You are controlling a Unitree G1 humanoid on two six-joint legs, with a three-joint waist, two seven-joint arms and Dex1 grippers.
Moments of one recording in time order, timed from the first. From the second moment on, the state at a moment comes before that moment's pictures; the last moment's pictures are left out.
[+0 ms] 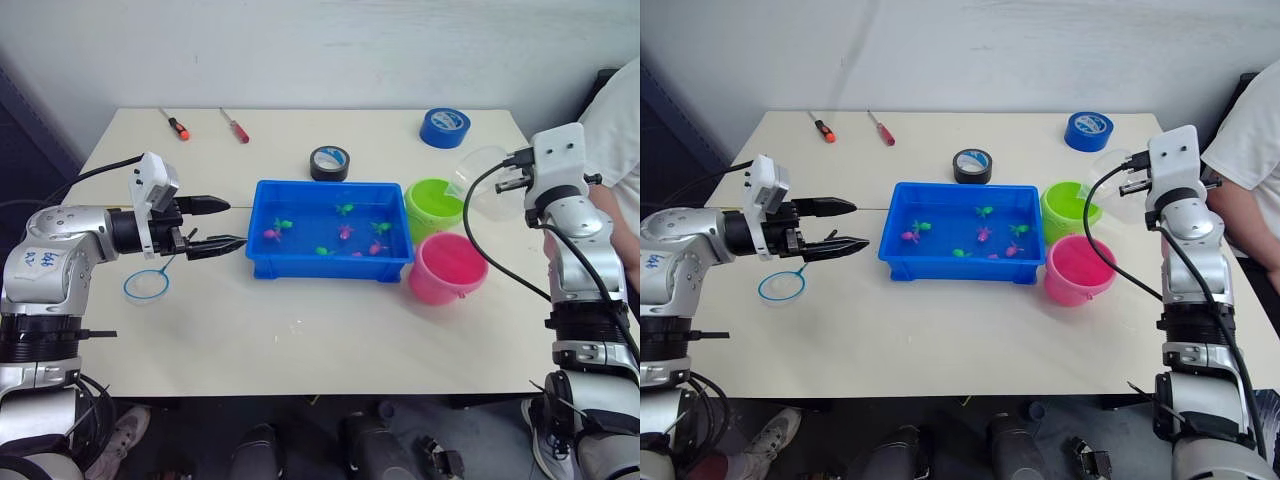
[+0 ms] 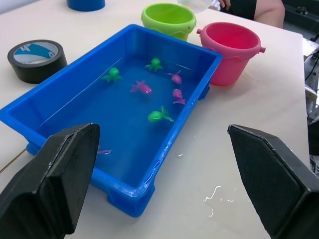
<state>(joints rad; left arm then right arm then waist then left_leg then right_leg) -0.61 0.80 0.14 0.08 -0.43 0.57 -1.09 -0.77 -0.60 -0.15 0.38 -0.07 0.29 0.14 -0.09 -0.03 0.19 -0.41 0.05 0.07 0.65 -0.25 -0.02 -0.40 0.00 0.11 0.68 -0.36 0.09</state>
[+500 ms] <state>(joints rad) -0.58 0.78 0.14 0.04 -0.45 0.58 -1.02 -0.86 -0.61 0.01 0.49 -0.26 0.13 0.07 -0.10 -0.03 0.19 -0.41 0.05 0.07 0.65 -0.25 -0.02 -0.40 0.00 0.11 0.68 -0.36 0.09</state>
